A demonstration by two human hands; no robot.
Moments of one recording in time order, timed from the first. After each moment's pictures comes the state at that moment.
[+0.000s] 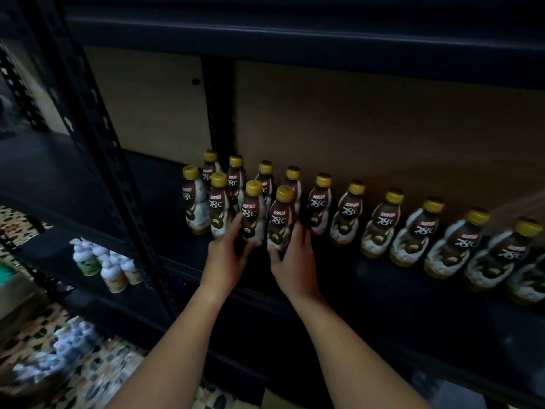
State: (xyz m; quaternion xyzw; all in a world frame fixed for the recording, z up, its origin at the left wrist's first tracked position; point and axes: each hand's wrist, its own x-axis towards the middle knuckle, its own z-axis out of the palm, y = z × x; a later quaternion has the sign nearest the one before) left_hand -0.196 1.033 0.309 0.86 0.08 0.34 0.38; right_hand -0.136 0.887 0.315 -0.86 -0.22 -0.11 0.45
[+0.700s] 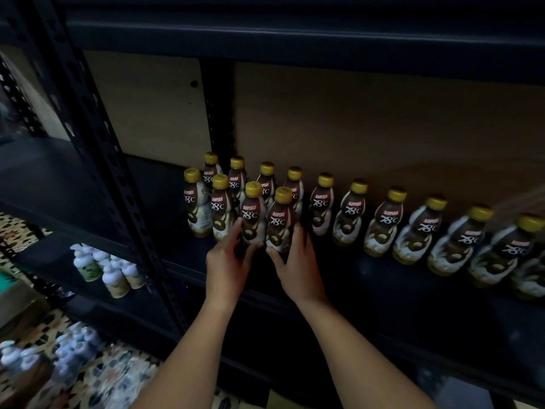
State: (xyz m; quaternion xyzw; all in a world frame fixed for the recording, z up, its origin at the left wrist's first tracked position) left_hand -0.198 1.029 0.295 0.84 0.13 0.40 0.35; right_hand -0.136 0.885 0.310 -0.86 -0.25 -0.10 0.44
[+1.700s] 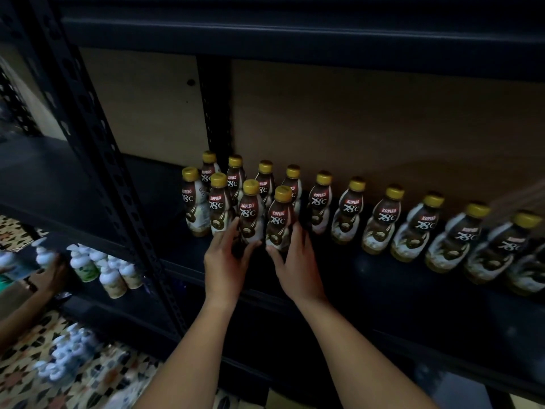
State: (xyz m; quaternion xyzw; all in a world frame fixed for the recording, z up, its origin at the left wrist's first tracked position) left_hand -0.200 1.021 0.301 0.82 0.15 0.44 0.33; right_hand -0.141 0.883 0.313 -0.86 -0.24 -0.10 0.43
